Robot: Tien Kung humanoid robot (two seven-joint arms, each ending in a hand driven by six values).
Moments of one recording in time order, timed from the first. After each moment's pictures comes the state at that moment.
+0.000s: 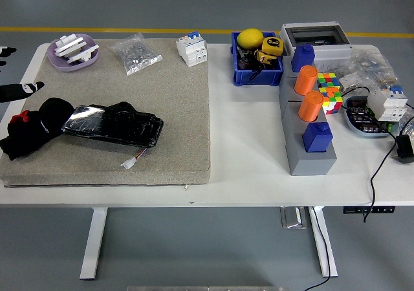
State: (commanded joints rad) left arm -0.27 0.39 -1.47 -1.28 1.68 0.27 0.16; right arm 0.12 -0.43 0.72 0.26 -0.02 -0.06 -0.15
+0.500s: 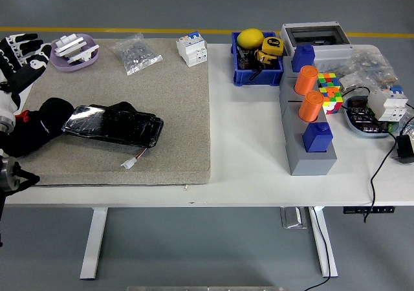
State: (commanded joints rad) left arm -0.23 0.25 -1.50 -1.38 1.08 0.24 -0.08; right arm 0.11 -0.43 0.69 0.27 -0.02 -0.06 -0.16
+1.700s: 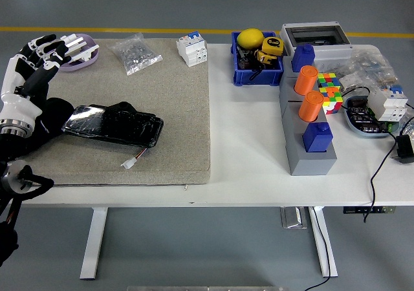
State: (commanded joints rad) left arm -0.23 0.22 -1.47 -1.36 0.86 0.13 -0.12; right arm 0.09 -0.40 0.63 0.28 0.03 -0.04 -0.16
